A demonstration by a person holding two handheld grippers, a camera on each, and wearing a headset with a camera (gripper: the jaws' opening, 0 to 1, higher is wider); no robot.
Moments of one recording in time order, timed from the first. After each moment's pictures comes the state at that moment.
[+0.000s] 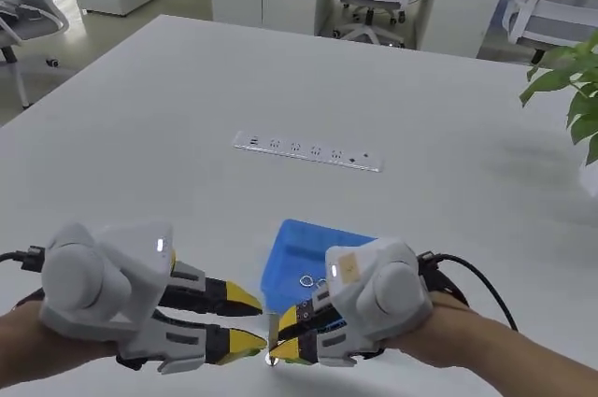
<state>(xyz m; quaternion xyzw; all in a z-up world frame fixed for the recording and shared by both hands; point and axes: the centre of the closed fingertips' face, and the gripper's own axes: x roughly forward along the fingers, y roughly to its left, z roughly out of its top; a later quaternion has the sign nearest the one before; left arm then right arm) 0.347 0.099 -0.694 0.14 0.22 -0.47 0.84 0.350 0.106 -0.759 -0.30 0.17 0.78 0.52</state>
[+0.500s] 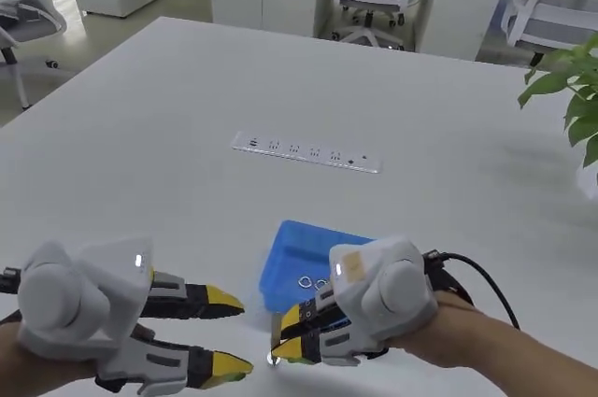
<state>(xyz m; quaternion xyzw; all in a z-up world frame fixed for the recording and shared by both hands) 0.337 0.108 -0.702 0.12 0.23 -0.45 0.85 0.351 0.102 -0.749 -0.30 0.16 0.78 0.52</state>
